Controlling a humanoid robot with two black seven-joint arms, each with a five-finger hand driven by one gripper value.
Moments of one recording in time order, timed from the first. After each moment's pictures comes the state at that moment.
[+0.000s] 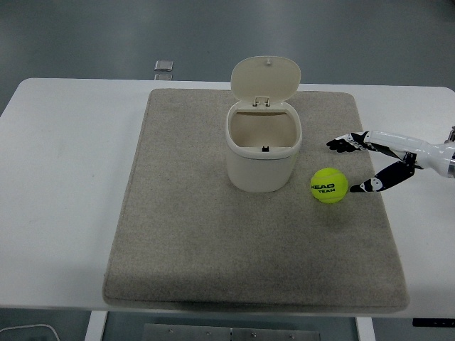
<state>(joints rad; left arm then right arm) -0.02 0.00 -0.28 -0.10 0.18 -0.05 -0.02 0.92 -0.78 0.25 1.15 -1.09 0.29 0.44</state>
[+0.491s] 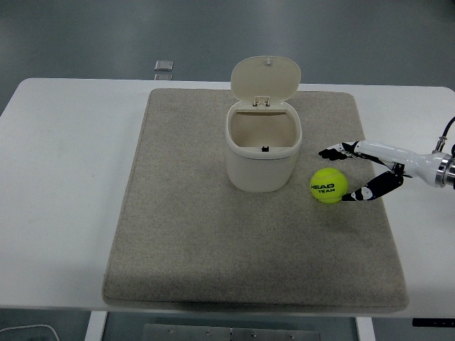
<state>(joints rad) -0.02 0.00 -0.28 -0.10 0.18 -0.05 -0.02 0.88 -0.74 0.25 1.14 -1.14 0.24 0.44</state>
